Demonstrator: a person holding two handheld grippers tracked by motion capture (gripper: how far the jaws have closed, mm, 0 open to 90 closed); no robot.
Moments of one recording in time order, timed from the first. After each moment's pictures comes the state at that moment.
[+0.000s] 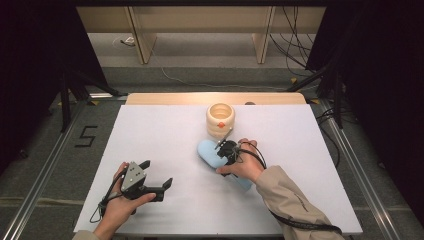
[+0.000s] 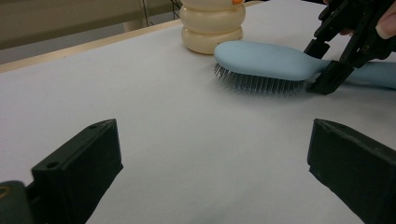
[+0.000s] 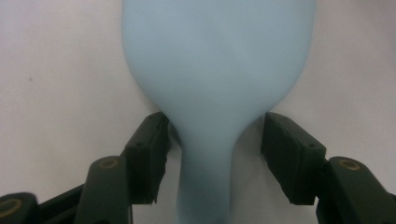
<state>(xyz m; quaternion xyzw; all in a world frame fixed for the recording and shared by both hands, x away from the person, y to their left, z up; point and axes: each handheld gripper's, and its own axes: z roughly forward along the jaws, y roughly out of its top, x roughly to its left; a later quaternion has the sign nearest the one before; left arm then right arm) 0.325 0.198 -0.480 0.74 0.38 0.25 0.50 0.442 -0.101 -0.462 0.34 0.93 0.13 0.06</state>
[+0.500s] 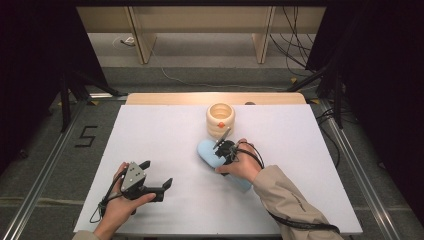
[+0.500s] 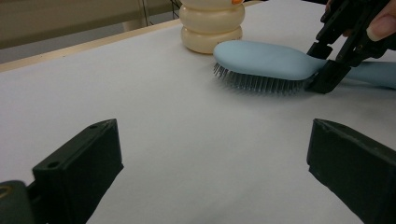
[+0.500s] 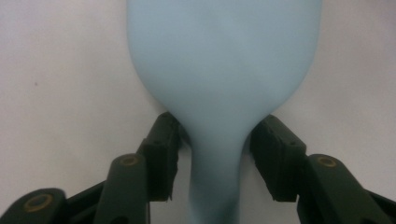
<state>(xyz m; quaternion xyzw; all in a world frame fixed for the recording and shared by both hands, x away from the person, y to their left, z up) 0.324 0.198 -0.480 0.74 0.38 0.25 0.50 0.441 -0.095 -0.459 0.36 0.93 0.11 0.05</state>
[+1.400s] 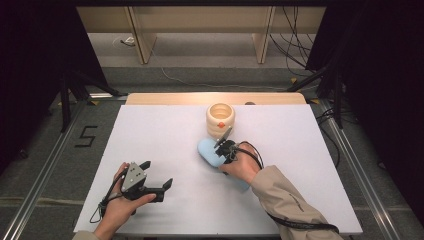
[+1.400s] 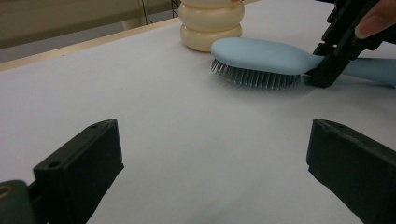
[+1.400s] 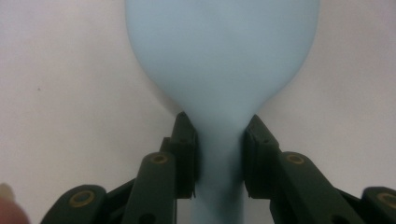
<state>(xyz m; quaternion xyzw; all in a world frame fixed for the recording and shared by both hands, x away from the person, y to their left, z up) 0.324 0.198 -0.481 0.74 0.38 0.25 0.50 0.440 -0.095 -0.458 0.39 0.91 0.10 0.04</state>
